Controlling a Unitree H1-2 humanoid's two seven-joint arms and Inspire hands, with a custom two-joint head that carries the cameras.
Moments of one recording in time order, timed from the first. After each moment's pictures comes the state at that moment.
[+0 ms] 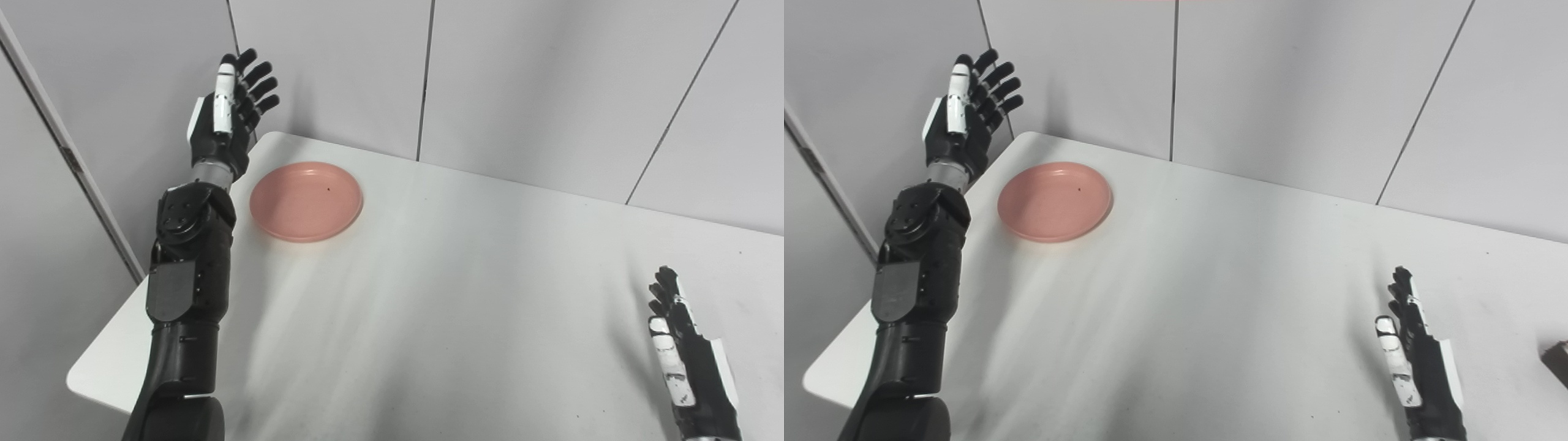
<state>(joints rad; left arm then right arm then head) -0.56 0.28 0.44 0.17 -0.32 0.24 0.01 -0.08 -0.21 0.00 0.05 -0.09 -0.22 0.05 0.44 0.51</state>
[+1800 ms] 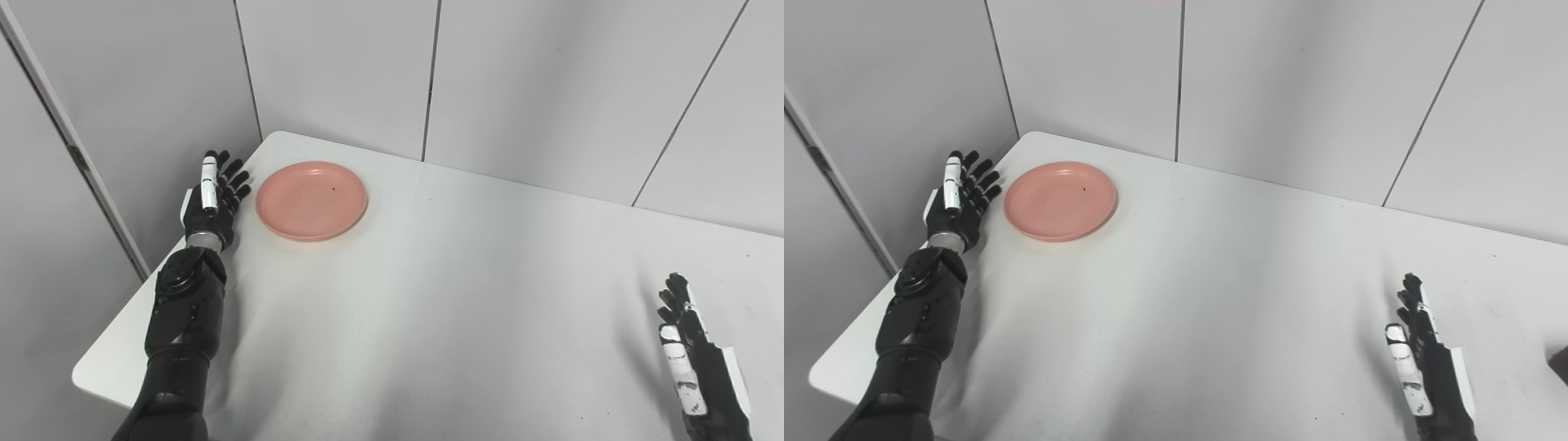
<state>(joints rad) -0.49 0.29 0.45 0.54 -0.38 0.06 0.00 -0.07 -0.21 -0.01 0.04 -0.08 -0.22 0.07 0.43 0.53</state>
